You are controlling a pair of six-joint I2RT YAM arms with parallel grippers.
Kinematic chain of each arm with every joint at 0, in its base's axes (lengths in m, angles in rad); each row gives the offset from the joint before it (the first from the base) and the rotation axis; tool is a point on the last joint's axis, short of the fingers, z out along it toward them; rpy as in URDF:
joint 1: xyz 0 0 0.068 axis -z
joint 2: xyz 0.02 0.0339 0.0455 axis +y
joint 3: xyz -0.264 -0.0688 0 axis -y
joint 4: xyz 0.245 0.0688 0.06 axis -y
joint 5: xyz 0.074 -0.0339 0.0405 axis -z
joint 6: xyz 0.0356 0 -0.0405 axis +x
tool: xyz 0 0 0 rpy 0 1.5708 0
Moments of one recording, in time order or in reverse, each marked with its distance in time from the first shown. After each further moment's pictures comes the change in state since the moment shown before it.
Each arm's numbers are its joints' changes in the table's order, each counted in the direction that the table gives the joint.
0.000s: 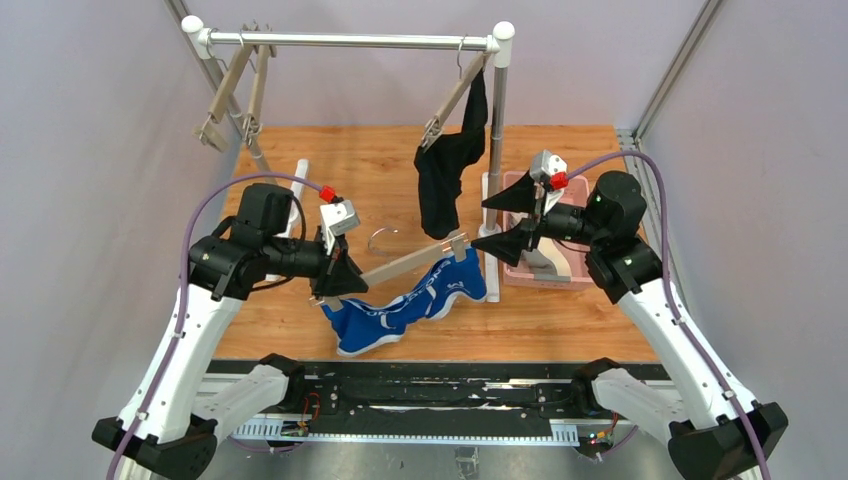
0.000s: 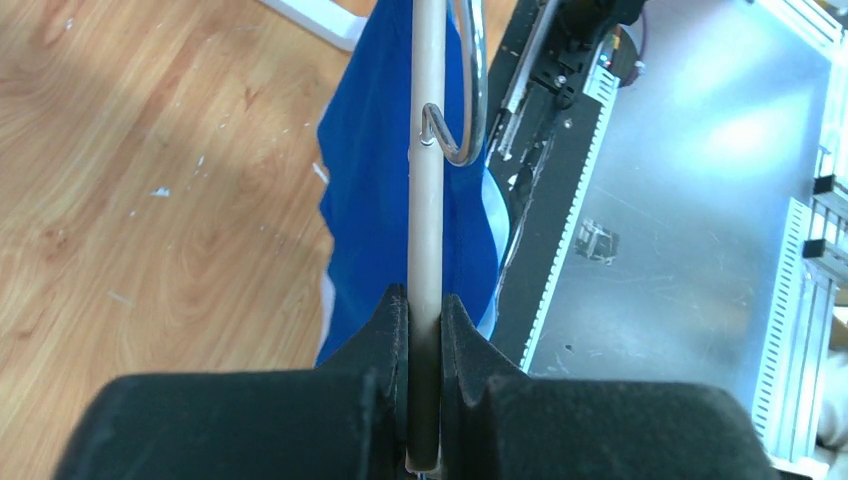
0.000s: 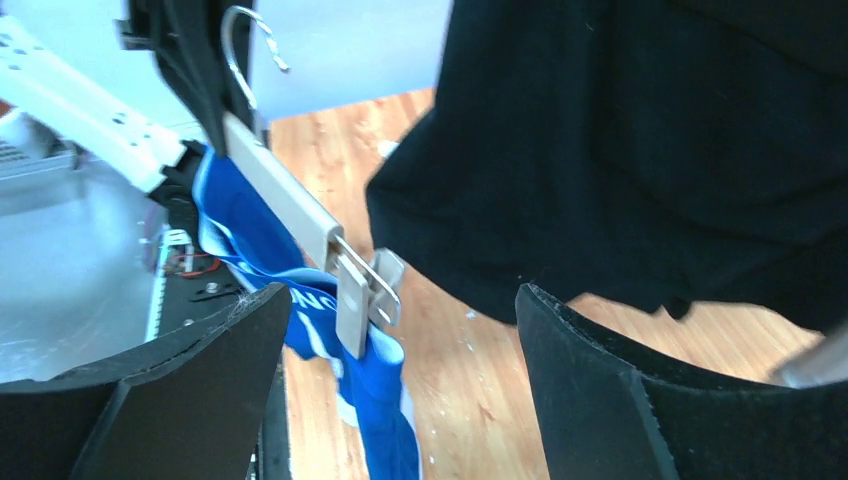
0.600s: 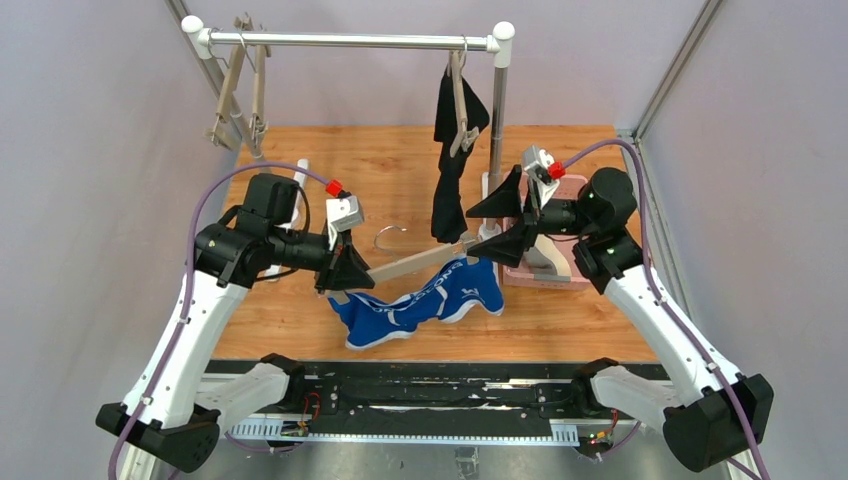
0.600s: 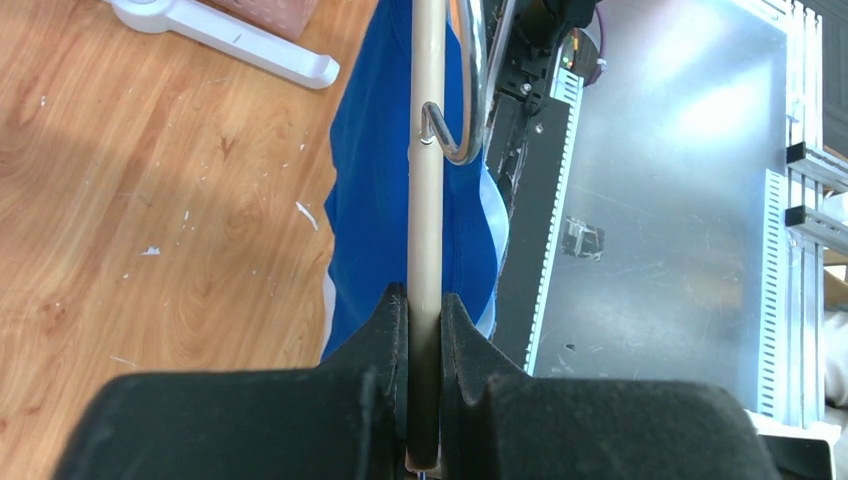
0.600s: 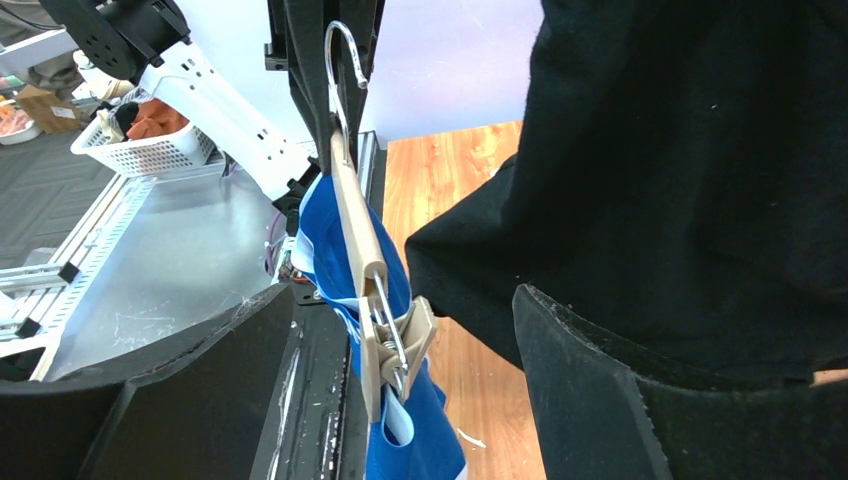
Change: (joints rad) left arm 0.005 0.066 0.047 -0.003 0.127 0.106; right arm 0.000 0.097 -0.037 0.325 -0.264 0.282
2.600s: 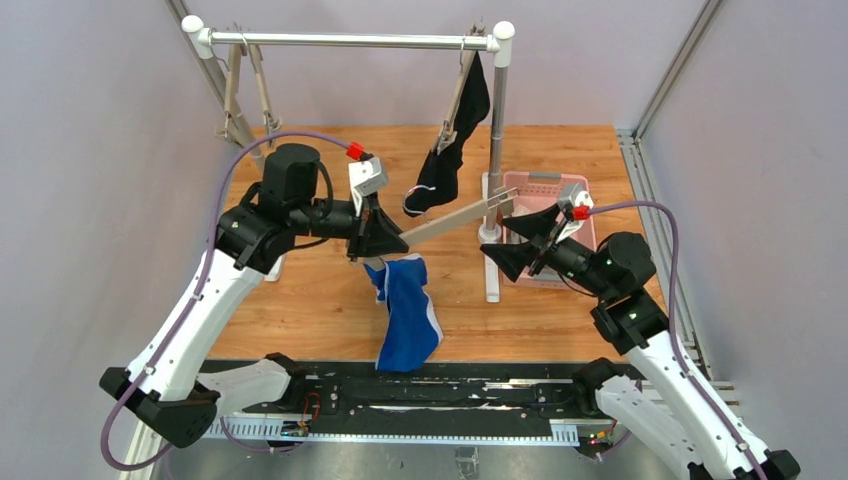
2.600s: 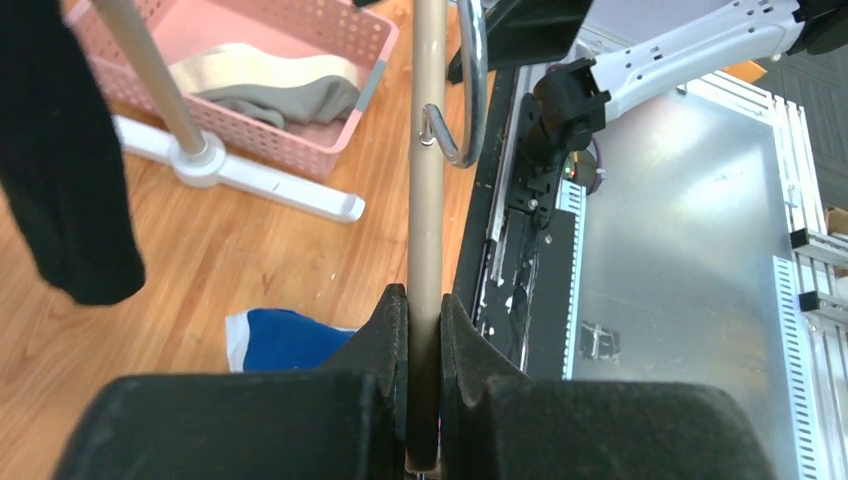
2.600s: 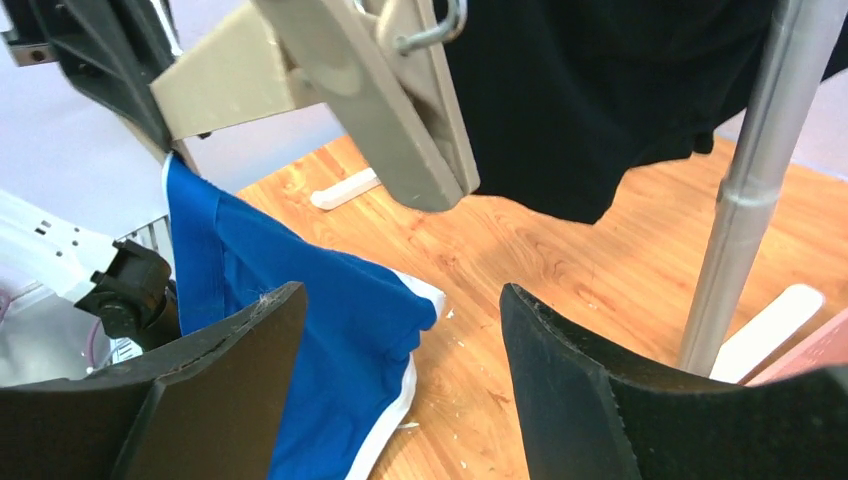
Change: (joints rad) left arm 0.134 0.110 0.100 0.339 -0.066 -0.252; right arm -0.087 -0.374 -0.245 -0.169 0.664 -0.069
